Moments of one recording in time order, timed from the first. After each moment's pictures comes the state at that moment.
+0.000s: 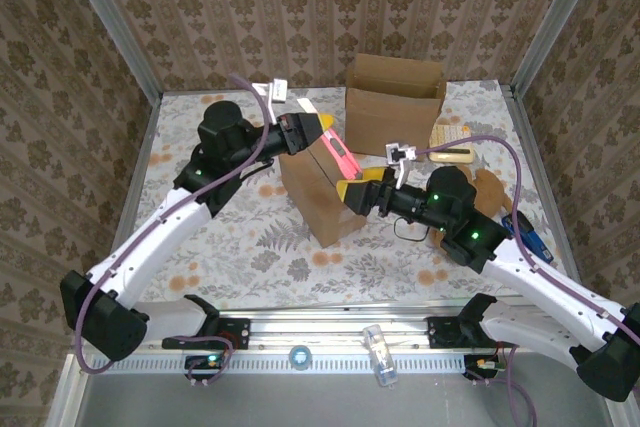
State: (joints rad) left arm -0.62 1.23 1.17 0.09 0.60 -0.83; right arm 0.70 0.92 0.78 0.13 -0.31 0.66
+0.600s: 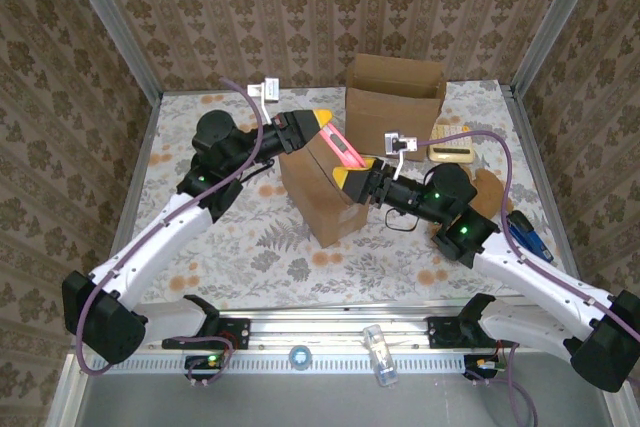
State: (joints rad) left arm -0.61 1.22 1.09 0.31 0.62 -0.98; right arm 0.70 1.00 0.77 0.38 -0.37 0.76
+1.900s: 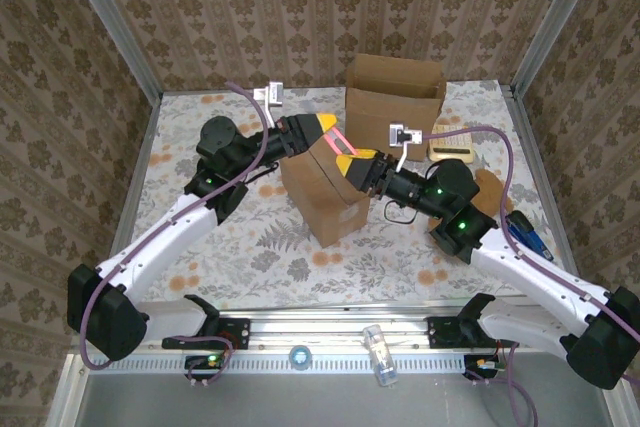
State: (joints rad) left arm -0.63 1.24 1.04 0.45 0.66 -1.06; right arm 0.67 1.03 0.79 0.46 -0.36 0.80
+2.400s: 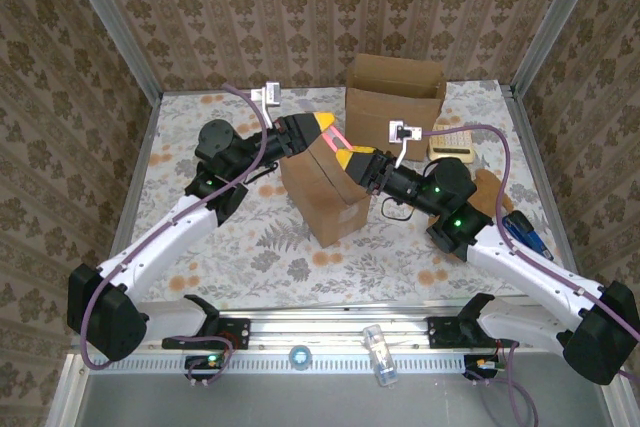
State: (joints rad) left arm -0.63 1.23 1.02 0.51 0.65 -1.08; right arm 0.67 1.06 0.79 0.52 -0.35 0.86
